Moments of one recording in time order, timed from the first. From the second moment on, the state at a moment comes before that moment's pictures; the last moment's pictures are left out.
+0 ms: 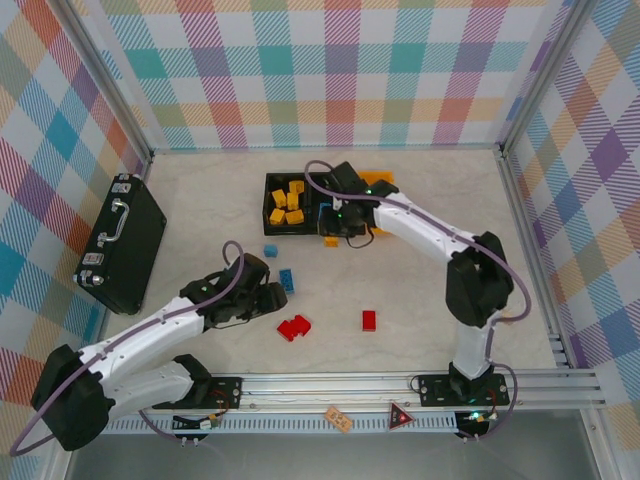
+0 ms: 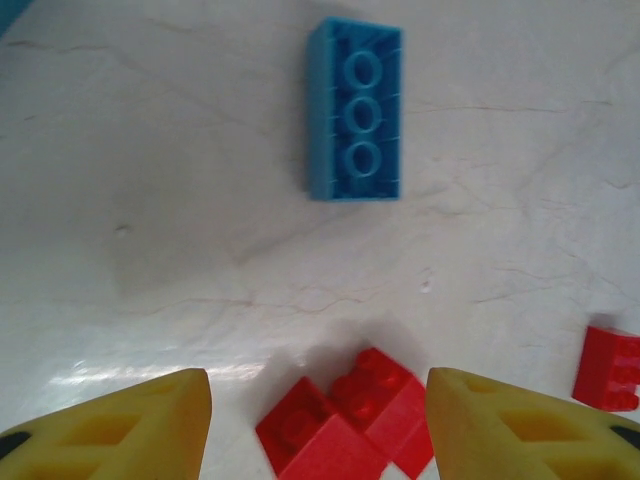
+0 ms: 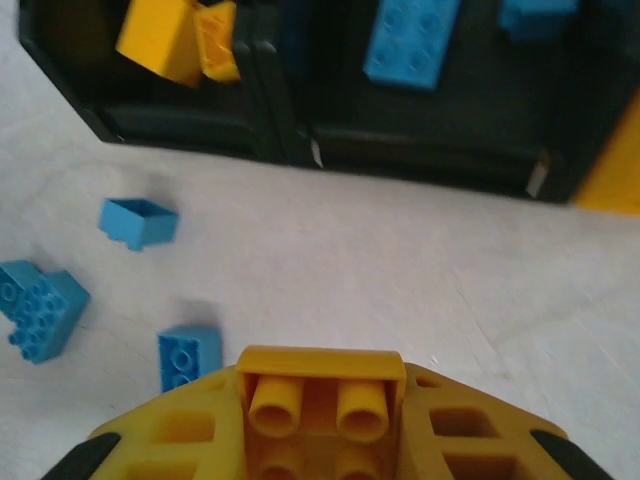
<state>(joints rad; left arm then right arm) -0.70 1.01 0.62 -0.64 -0.02 -0.94 0.68 1.91 1.66 -0.81 -0.10 0.56</state>
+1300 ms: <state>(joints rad) -0.70 0.92 0.58 -0.72 -0.07 -1.00 0.68 2.57 2.59 -0.99 -0.12 0.52</state>
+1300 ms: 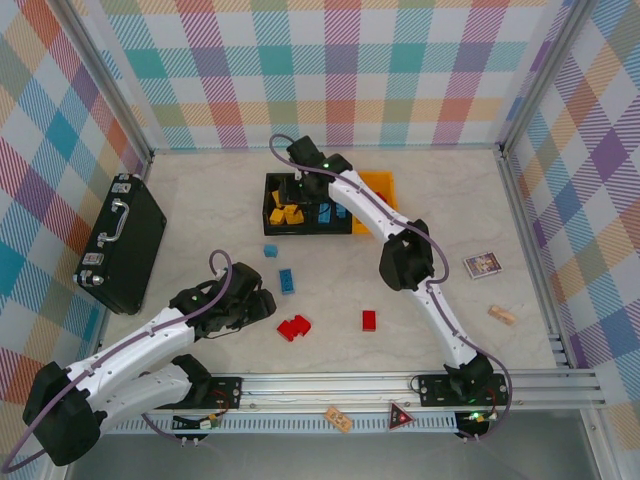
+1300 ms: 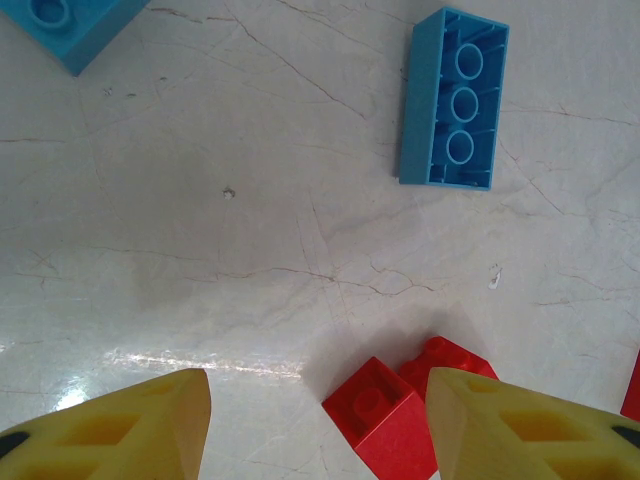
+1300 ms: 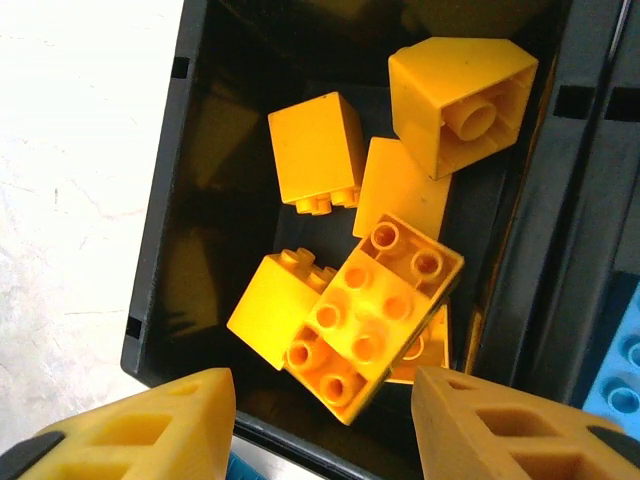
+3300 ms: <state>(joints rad) -0.82 1.19 0.68 -0.50 0.22 -0.81 0.84 1.59 0.89 -0.78 -0.07 0.81</state>
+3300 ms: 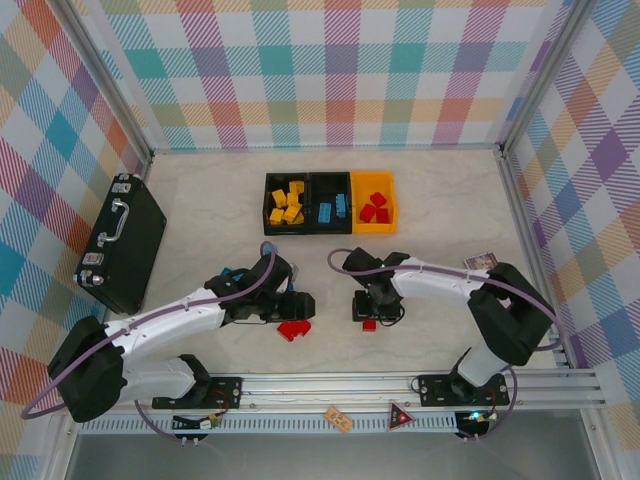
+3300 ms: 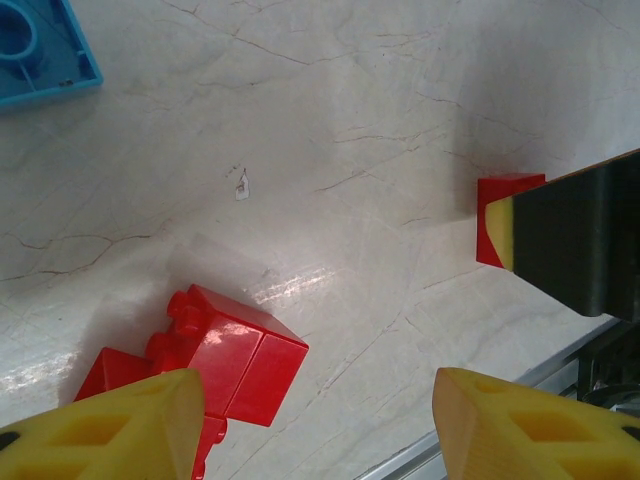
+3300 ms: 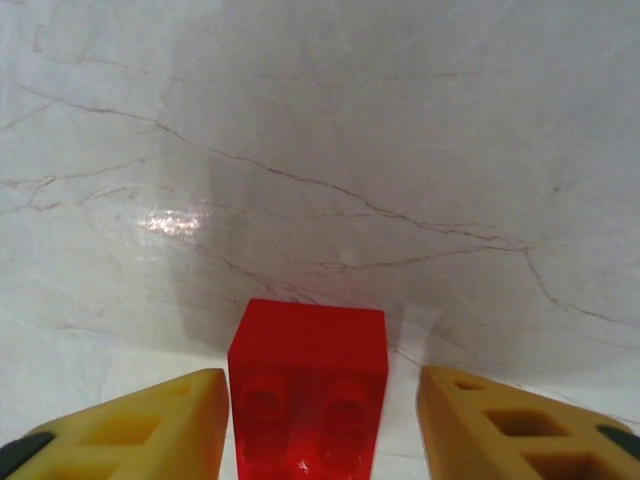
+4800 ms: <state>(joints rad) -0.82 1.38 0.86 -0.42 0.05 -0.87 0.40 2.17 1.94 -0.90 0.04 0.47</state>
